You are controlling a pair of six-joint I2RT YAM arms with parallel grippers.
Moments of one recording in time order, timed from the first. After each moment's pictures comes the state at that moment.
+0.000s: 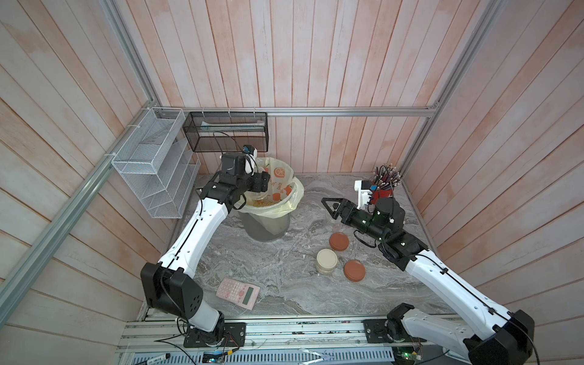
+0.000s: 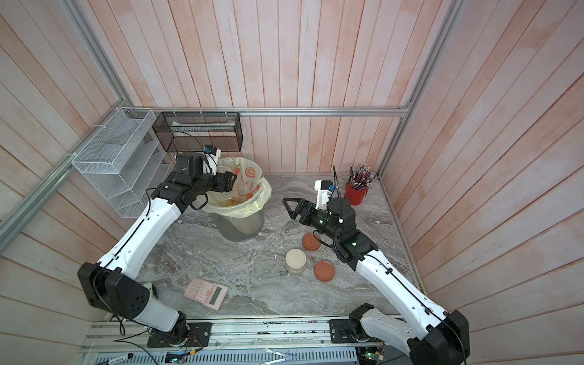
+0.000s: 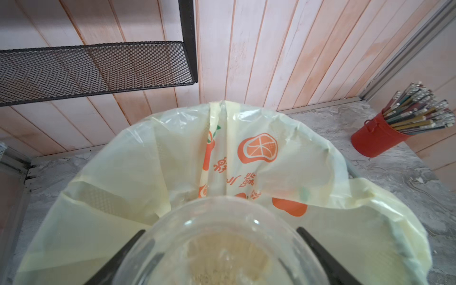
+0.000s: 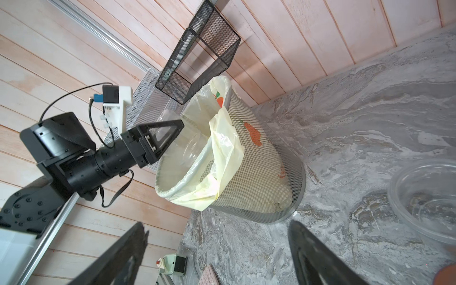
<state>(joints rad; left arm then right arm) -0.29 1.59 1.64 -0.56 0.06 -0.05 0.56 1.07 0.92 -0.01 -0.26 0.84</state>
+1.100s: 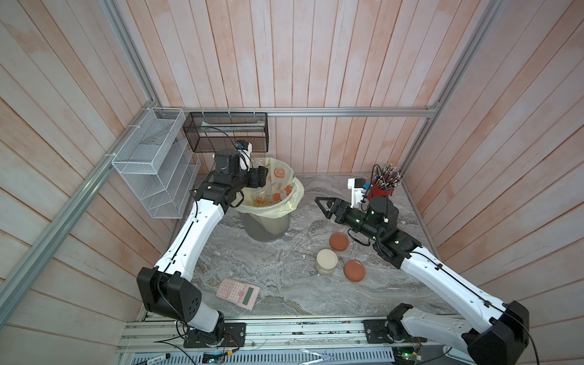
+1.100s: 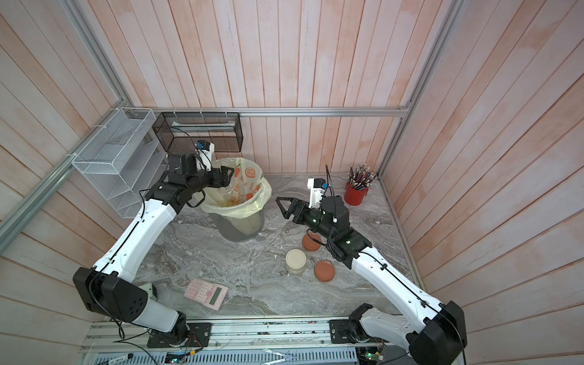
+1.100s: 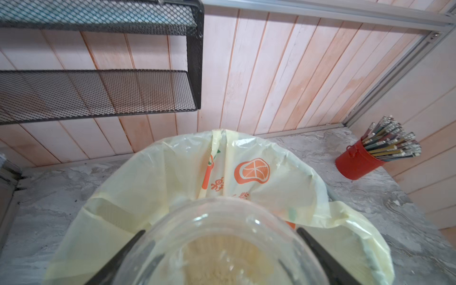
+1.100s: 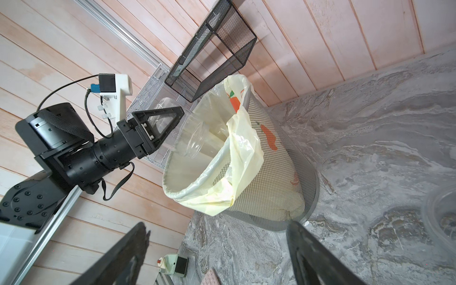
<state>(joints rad) -0.25 1.52 1.57 -0.48 0.12 -0.13 0.62 1.12 0.94 0.04 -0.22 0.82</state>
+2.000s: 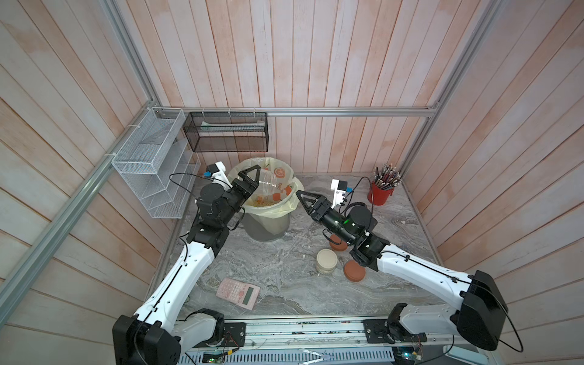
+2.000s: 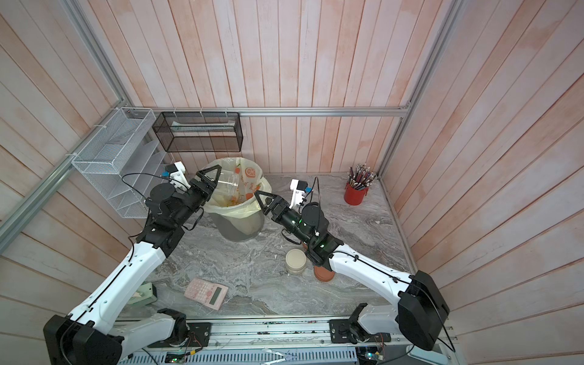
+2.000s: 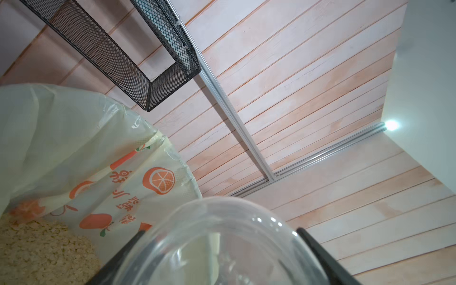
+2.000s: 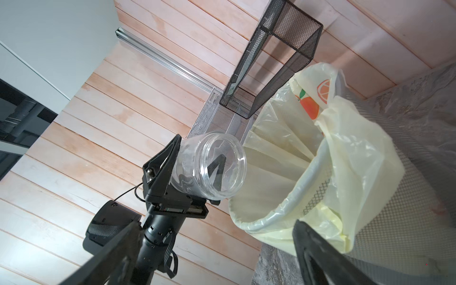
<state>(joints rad) -0.27 1.14 1.00 0.17 0.16 -1.03 0.83 1.31 0.89 0.57 -0.06 1.11</state>
